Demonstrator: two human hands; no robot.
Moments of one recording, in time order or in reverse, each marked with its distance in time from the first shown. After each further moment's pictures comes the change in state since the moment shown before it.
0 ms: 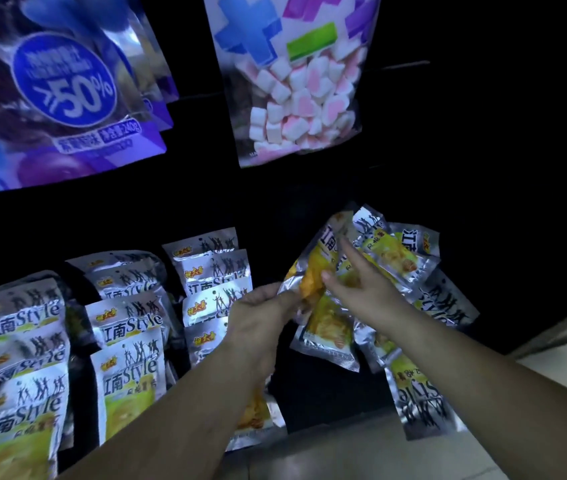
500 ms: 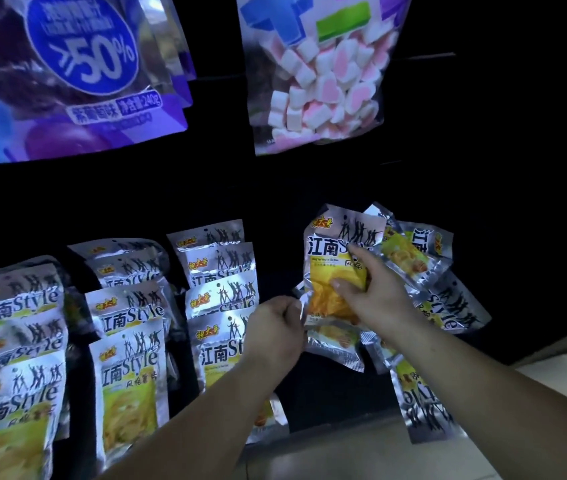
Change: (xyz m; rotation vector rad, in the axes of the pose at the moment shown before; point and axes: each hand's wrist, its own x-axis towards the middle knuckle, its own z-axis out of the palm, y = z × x) left_hand 0.007 -0.033 -0.009 0.671 0.040 0.271; right_hand 0.005 0.009 0.017 0.116 0.158 -0.063
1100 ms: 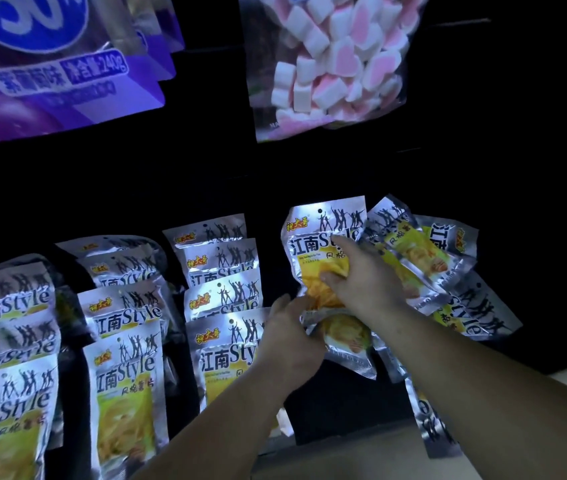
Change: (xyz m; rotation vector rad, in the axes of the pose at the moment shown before) left_hand 0.020 -0.015 0.016 0.274 -0.121 0.068; right_hand 0.051 0.003 0.033 -0.575 0.070 -0.126
